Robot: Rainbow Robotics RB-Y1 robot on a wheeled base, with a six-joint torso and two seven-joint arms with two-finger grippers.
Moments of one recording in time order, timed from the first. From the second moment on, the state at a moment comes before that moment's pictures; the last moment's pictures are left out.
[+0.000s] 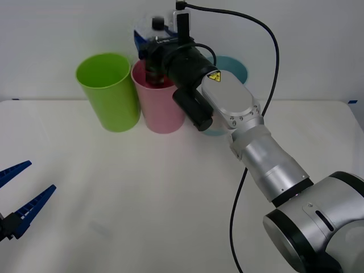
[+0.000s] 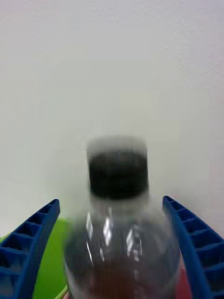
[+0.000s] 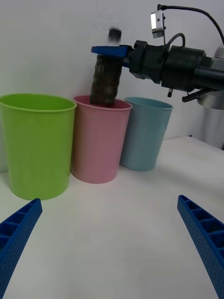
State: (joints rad) right arm -0.93 -0.02 0.24 -0.98 1.45 -0.08 -0.29; left arm 0.35 0.40 0.52 -1.66 -0.96 -1.22 0.00
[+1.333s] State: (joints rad) right arm -0.42 -0.36 0.31 -1.66 1.36 -0.23 -0.30; left arm 0.35 0.40 0.52 -1.66 -0.96 -1.22 0.00
